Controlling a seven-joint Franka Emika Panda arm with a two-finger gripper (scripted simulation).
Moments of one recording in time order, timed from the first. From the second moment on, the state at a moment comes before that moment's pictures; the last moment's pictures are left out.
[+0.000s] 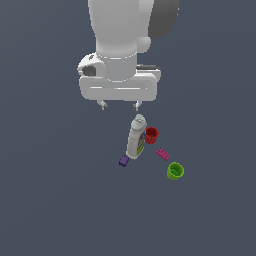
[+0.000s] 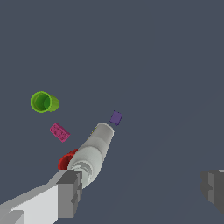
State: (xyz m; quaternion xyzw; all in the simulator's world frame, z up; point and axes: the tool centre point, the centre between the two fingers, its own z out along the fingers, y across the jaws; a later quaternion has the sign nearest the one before) arm 0.004 -0.024 0.332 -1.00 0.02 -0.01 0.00
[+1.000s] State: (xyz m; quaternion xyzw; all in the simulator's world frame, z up) arm 0.001 -0.022 0.329 -1.00 0.01 -0.01 0.01
